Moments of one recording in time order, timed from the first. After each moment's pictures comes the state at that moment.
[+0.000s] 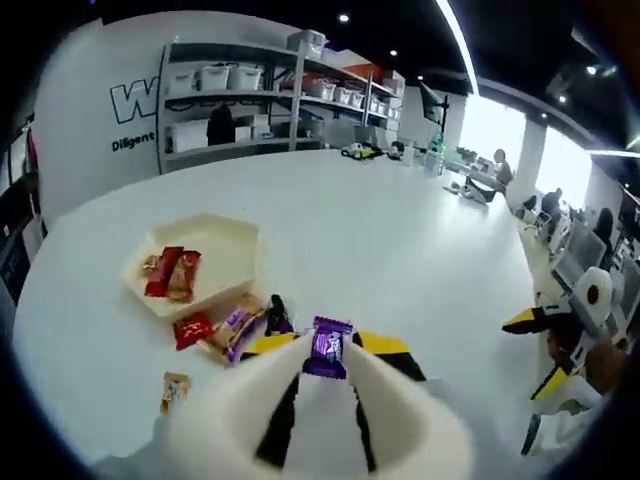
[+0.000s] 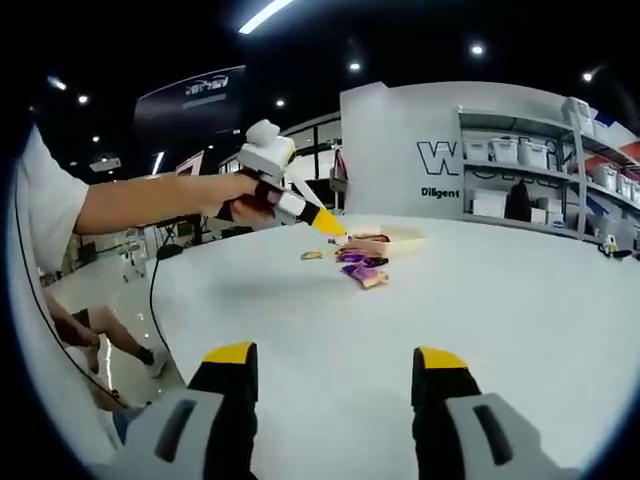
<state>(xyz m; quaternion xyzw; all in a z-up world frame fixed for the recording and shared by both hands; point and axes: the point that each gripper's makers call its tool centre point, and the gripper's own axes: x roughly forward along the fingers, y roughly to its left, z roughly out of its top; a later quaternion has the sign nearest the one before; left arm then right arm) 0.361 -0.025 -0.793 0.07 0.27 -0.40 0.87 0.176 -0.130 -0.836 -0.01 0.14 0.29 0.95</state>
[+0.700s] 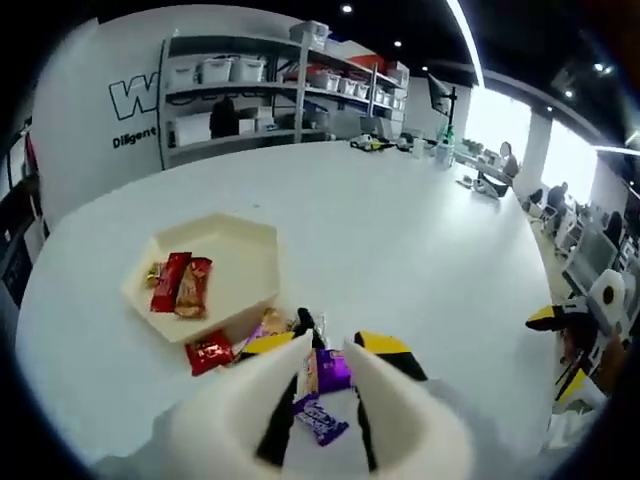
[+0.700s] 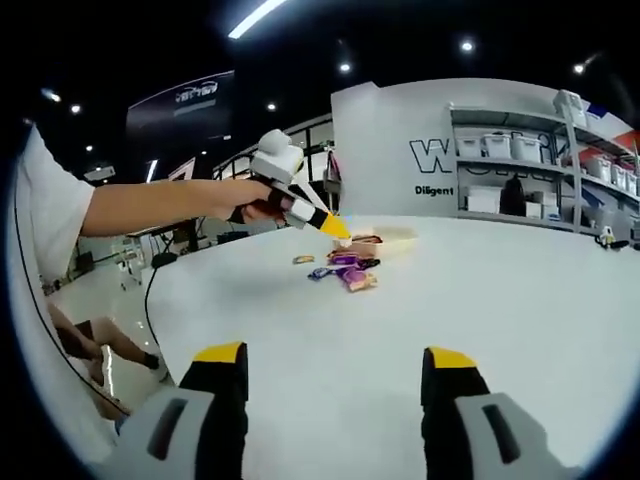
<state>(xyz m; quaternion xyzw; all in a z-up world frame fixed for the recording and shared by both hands) 0.390 -0.028 -0.812 0.08 0.29 -0.39 0.87 0.184 -0.136 -0.835 0.00 0.14 0.28 0.95</state>
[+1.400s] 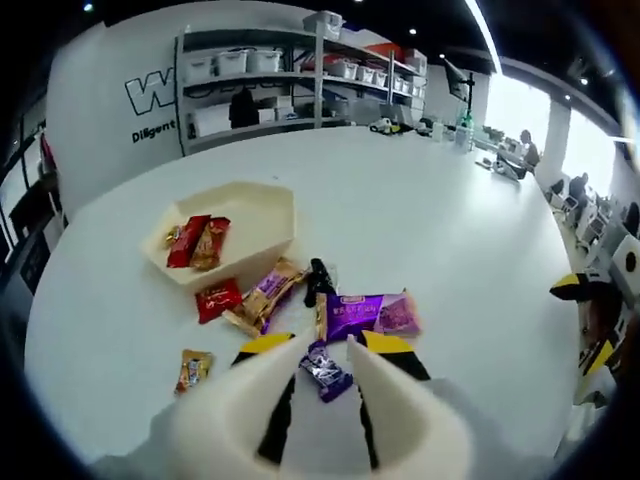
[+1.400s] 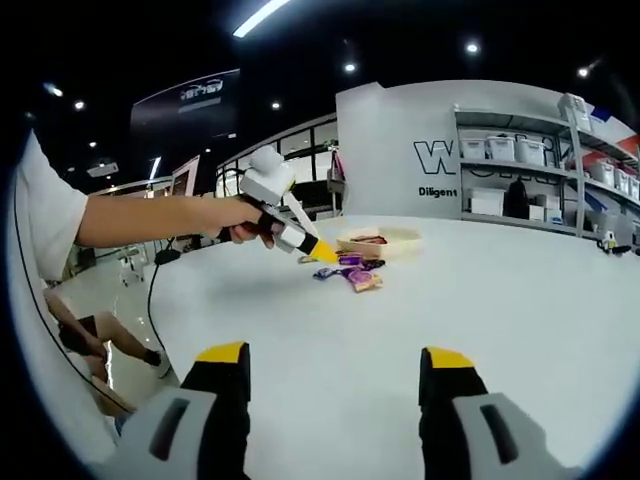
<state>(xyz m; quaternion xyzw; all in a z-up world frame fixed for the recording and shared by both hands) 0.371 -0.002 -0.844 0.12 0.30 -0.34 0.89 0.178 -0.131 -0.835 -0.01 0.14 0.28 0.95</state>
